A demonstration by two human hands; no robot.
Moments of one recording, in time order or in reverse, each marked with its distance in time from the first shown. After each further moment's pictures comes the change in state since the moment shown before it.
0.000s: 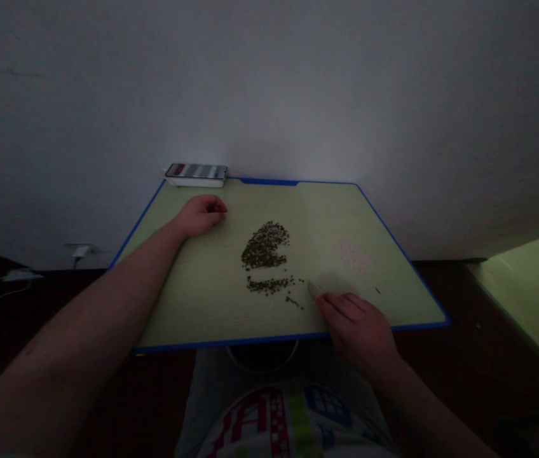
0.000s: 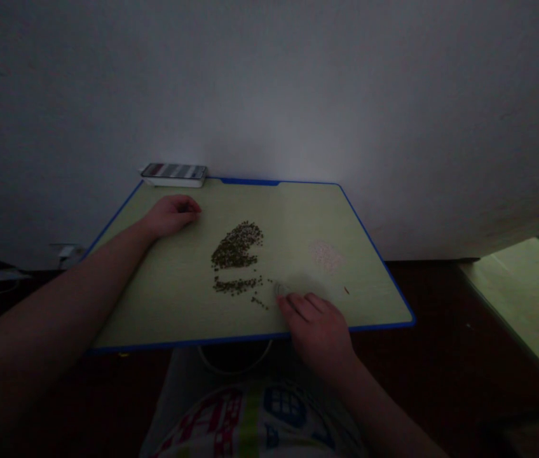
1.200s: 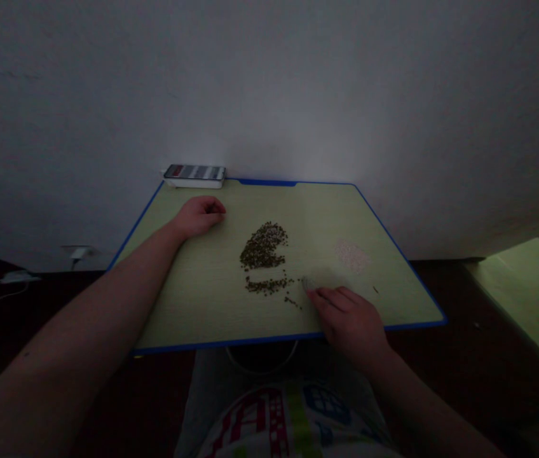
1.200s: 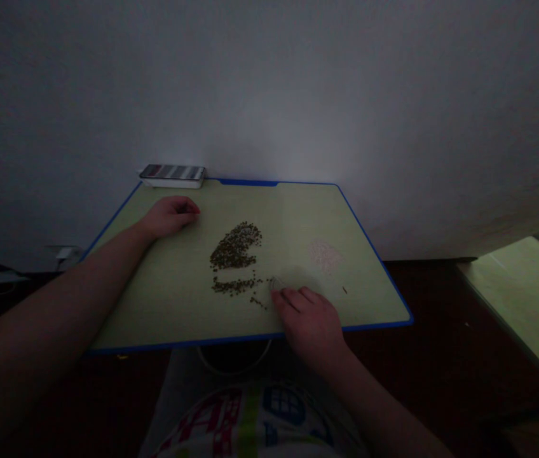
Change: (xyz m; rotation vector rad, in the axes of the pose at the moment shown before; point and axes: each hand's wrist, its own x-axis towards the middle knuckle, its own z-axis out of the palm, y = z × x) left_hand 0.001 -0.002 0.000 0.038 -0.002 -0.006; right_hand 0.016 -0.003 0.001 -0.002 -0.004 0.018
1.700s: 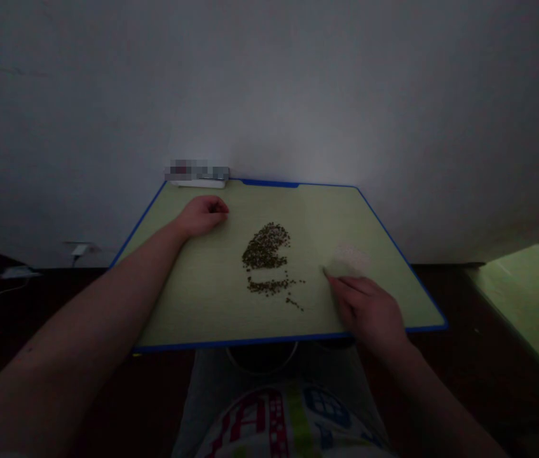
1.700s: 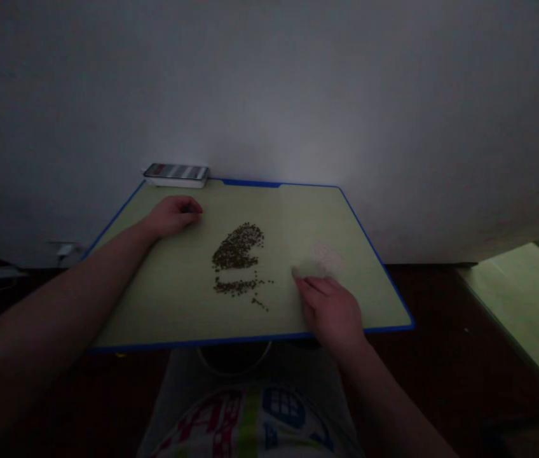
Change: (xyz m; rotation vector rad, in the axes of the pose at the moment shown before) left_hand 0.000 0.002 0.000 -0.040 -0.003 0.016; right_hand -0.003 0.036 -0.003 0.015 -0.006 0.140
